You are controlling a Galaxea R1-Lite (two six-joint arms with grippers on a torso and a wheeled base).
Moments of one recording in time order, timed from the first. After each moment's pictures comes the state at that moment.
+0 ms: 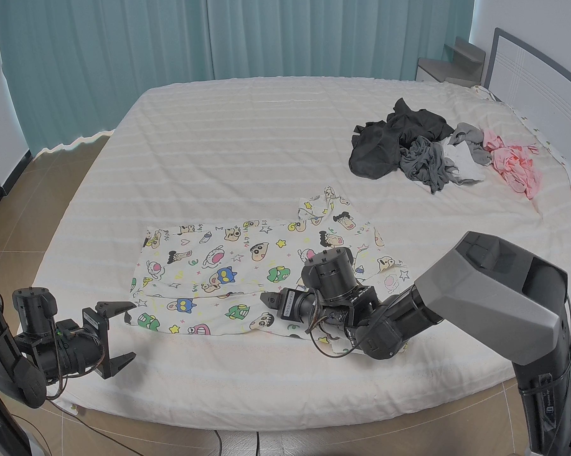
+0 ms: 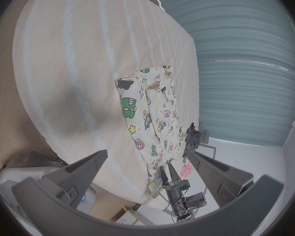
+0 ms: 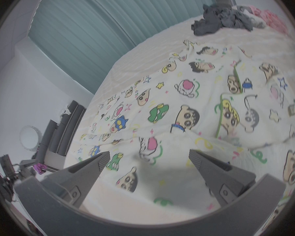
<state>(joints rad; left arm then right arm) 0.11 1.90 -0.09 -1.27 -0.49 -1.30 0.71 2.44 -1.30 -0.59 -0.11 0.67</state>
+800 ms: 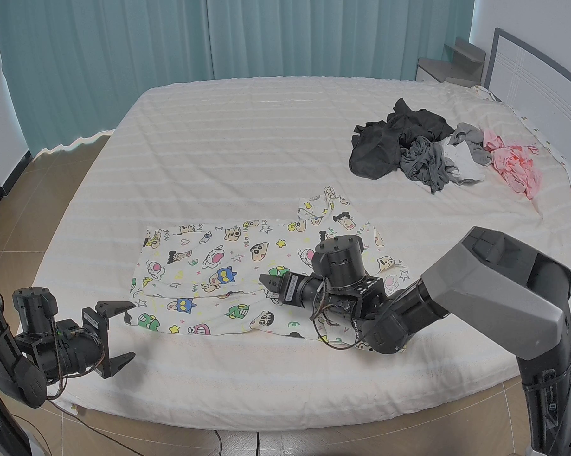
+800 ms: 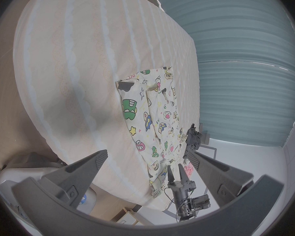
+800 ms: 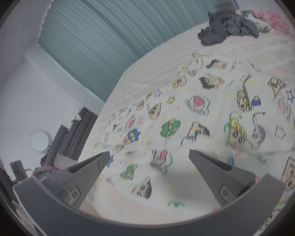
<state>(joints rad) 0.11 1.90 -0.10 -1.27 -0.48 -1.30 0.69 2.43 -1.31 -0.71 -0.09 0.64</state>
